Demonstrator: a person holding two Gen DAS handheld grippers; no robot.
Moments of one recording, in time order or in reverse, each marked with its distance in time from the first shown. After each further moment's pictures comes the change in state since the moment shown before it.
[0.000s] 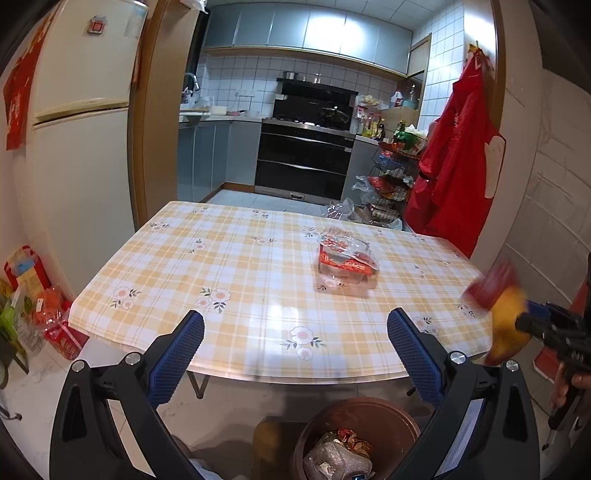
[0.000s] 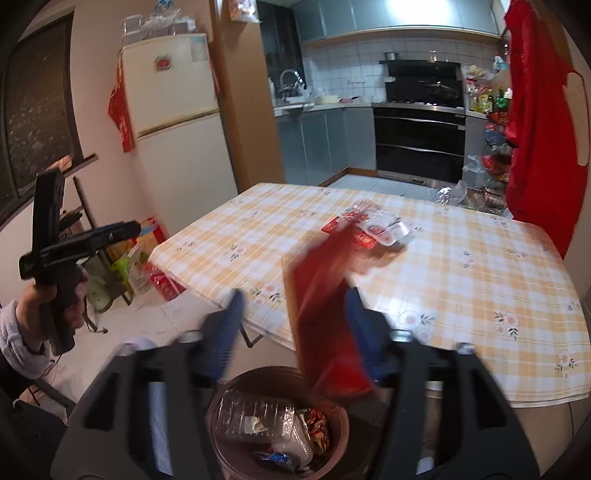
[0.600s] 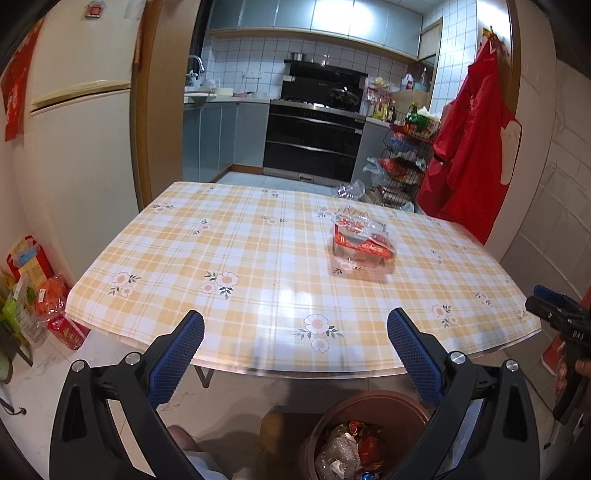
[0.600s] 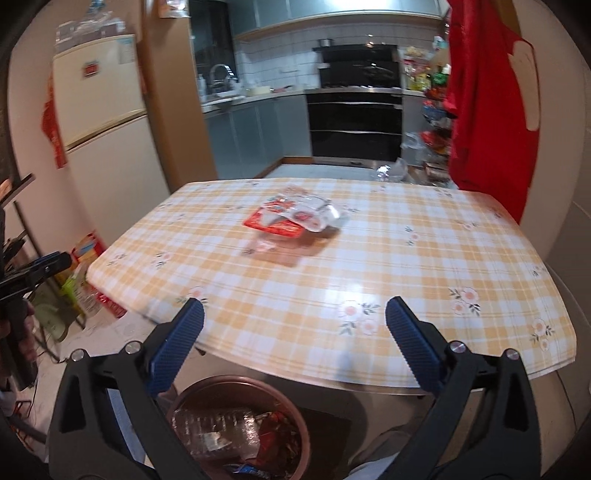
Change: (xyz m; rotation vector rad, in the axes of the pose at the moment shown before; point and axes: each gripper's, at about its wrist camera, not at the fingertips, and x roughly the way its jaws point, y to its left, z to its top) left arm 0.042 0.009 -0.006 0.007 0.079 0.031; right arm 0.030 -0.059 -0.004 0.147 0.025 -0.243
